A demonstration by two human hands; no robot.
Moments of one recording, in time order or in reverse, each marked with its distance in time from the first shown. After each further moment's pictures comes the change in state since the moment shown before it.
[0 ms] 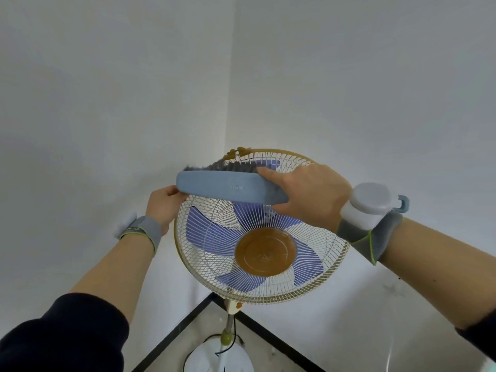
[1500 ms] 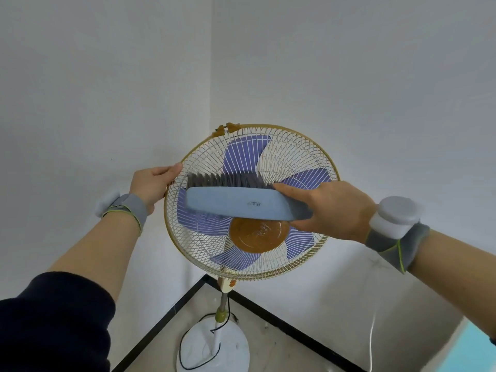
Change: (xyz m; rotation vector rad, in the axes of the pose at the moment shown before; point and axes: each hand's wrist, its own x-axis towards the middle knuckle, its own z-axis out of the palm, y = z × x) left_hand 0.011 0.001 0.012 -0.008 -0.069 -0.022; right_hand -0.068 0.028 0.034 0.108 -0.197 -0.011
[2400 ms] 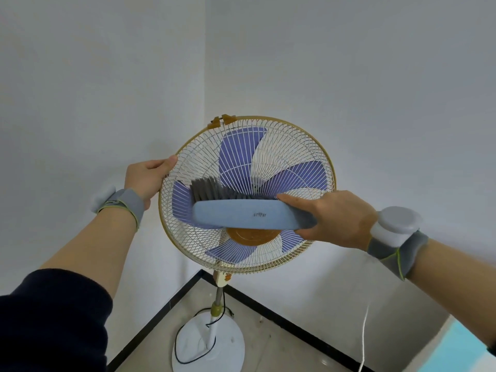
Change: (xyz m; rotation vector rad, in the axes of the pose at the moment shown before) left_hand -0.002 -0.002 0.008 -0.026 0.040 0.018; right_hand -0.018 0.010 0.025 -0.026 -0.071 0.011
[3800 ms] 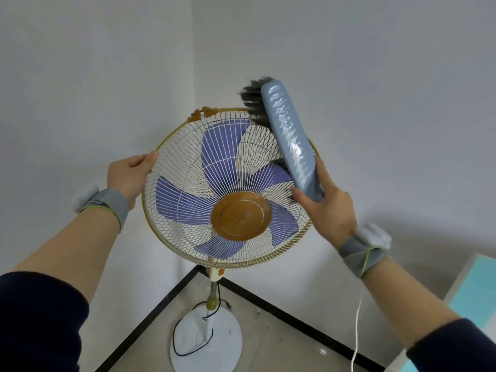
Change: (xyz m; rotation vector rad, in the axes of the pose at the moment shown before) left_hand -0.017 0.004 0.012 0.077 0.081 0.038; right_hand -0.001 0.013 0.059 0.659 0.476 0.649
